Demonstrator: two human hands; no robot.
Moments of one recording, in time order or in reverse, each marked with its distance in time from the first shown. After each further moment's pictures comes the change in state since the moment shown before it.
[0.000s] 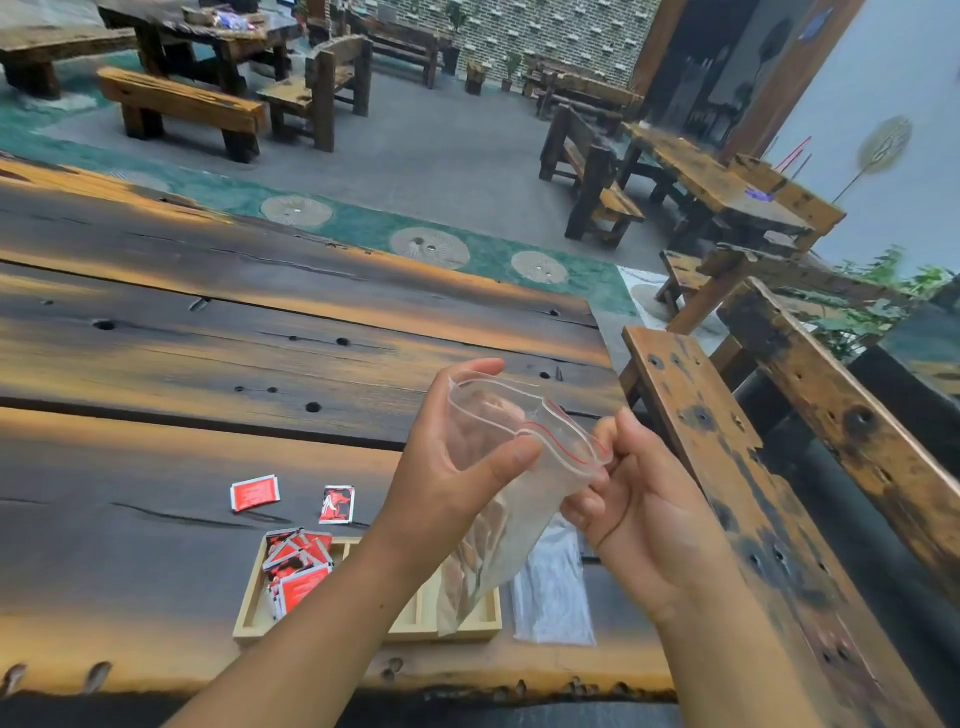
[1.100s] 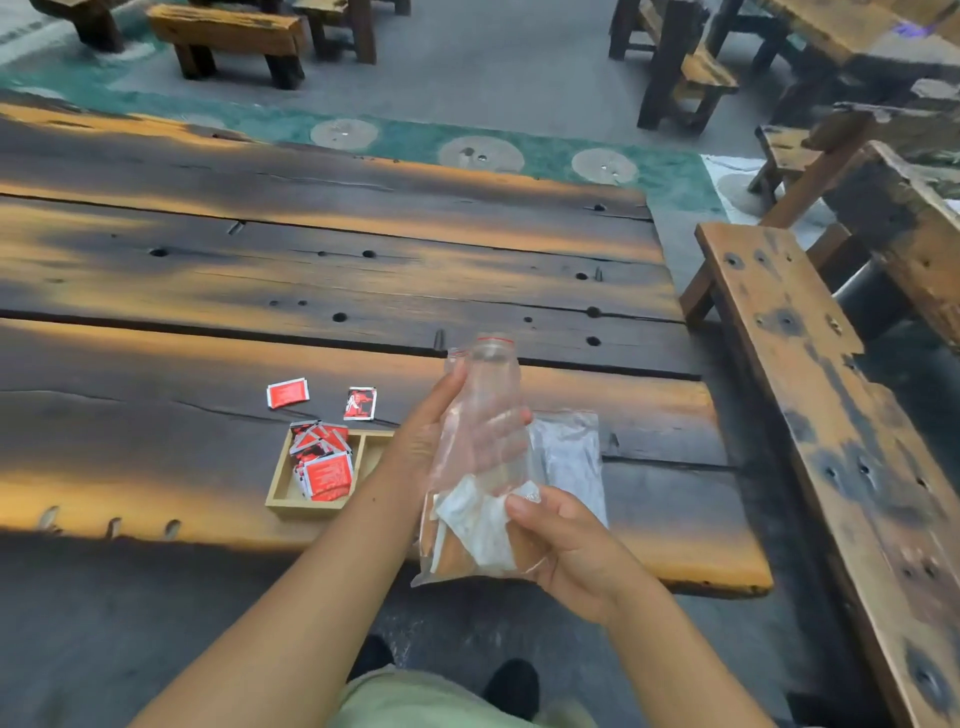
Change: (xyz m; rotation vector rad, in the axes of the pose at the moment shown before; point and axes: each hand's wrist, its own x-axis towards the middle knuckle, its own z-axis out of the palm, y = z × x) left_hand -0.024 -0.119 0.005 -0.423 0.249 -0.742; right_hand -0.047 0.117 -0.113 -0.076 -0.129 0.575
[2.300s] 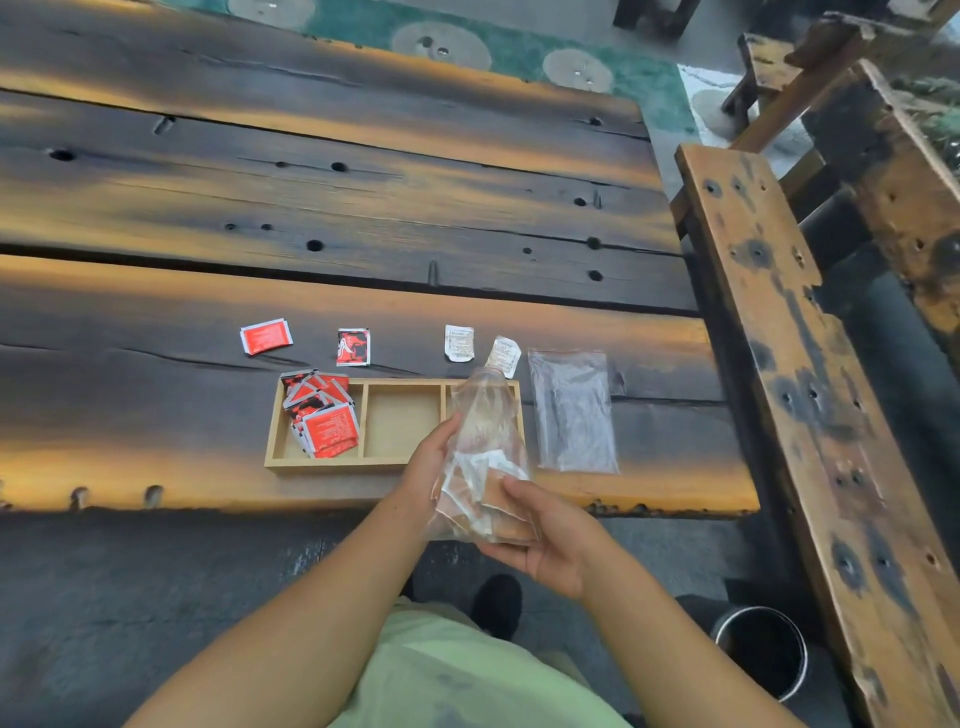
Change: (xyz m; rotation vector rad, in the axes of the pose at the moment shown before) left_hand 0.048 -0.084 -0.148 -0.175 -0.007 -0.412; right_hand 0.047 0.057 0.039 0.294 0.464 0.346
